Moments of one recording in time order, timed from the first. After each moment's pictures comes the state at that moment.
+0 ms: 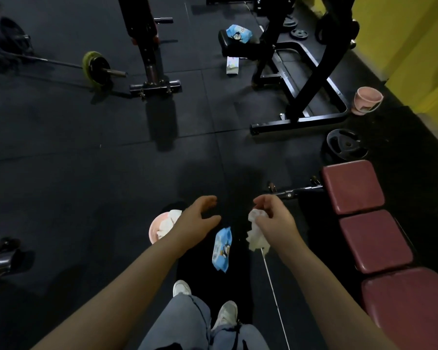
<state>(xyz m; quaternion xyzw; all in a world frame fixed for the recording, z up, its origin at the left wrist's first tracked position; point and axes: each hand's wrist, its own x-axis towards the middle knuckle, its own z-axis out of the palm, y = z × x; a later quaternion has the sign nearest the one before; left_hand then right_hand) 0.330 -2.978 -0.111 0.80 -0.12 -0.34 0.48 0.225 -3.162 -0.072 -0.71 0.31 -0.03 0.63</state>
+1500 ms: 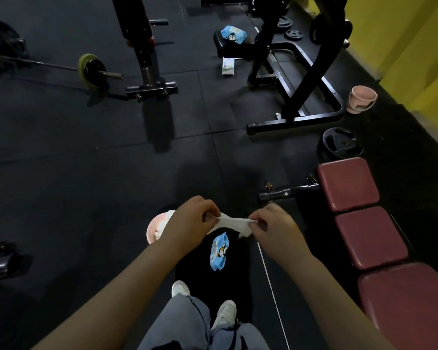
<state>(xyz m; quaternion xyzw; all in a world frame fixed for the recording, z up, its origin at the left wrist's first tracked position) 0.313 -2.979 -0.077 0.89 -0.30 -0.15 0.31 0.199 -3.174 -0.085 -0.94 0.14 -0.06 0.31</state>
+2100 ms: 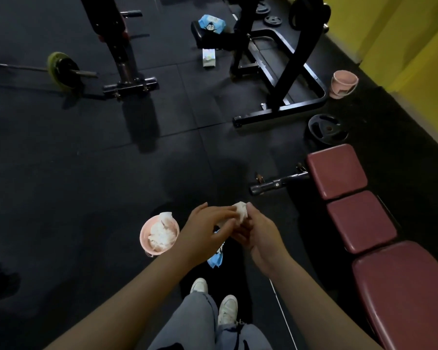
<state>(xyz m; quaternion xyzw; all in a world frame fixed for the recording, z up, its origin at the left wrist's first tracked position) 0.303 -3.009 -0.080 0.83 -0.38 -0.18 0.37 0.218 -3.142 -0.095 -0.44 0.35 0.00 0.83</state>
